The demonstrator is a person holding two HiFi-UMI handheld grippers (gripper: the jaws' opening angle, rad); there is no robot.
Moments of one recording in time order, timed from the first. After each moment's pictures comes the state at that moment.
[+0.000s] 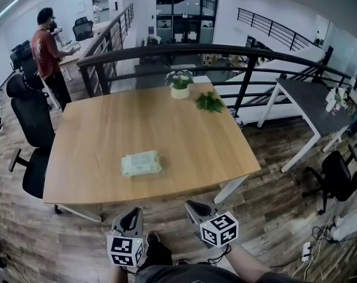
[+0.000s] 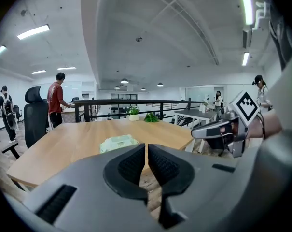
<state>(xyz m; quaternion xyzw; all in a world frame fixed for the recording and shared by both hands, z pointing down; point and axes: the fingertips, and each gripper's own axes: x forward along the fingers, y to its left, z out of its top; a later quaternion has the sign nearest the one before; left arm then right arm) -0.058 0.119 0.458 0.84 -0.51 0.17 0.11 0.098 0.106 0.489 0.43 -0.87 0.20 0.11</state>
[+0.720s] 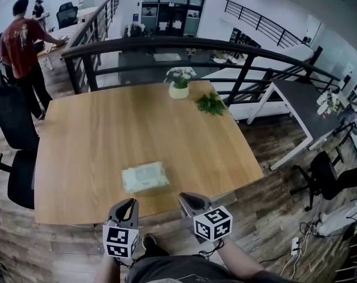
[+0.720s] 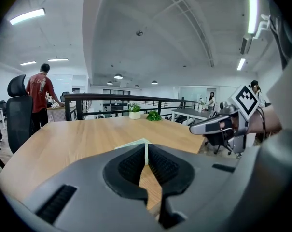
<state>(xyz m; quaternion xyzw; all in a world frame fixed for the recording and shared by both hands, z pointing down) -0.109 -0.017 0.484 0.87 -0.45 0.18 0.12 0.040 -0.016 0.499 0.47 -0.84 0.22 0.13</state>
